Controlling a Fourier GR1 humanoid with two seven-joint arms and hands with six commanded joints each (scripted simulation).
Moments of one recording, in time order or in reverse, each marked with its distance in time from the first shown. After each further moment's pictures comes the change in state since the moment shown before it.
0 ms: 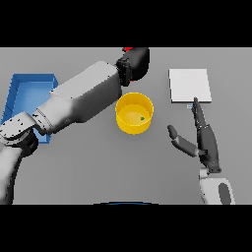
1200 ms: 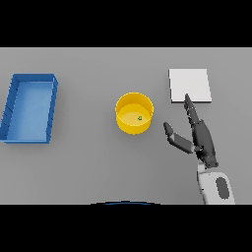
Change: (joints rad) left arm 0.061 0.381 1.035 0.542 0.917 0.257 0.402; right arm -0.059 -0.027 0.021 0.049 -0.003 0.048 -0.015
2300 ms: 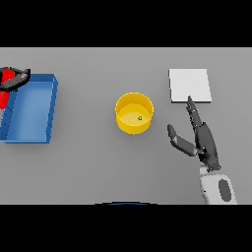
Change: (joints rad) left arm 0.814 -0.013 0.044 -0.929 0.432 -0.073 0.332; right arm 0.026 -0.012 -0.007 0.001 -0.011 0.007 -0.045
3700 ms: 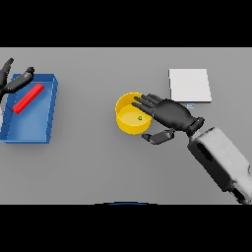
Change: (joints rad) left arm 0.032 -0.004 -0.033 -0.073 -0.025 0.009 -0.031; right arm -0.529 -0.331 0.398 0.263 0.580 0.274 -0.022
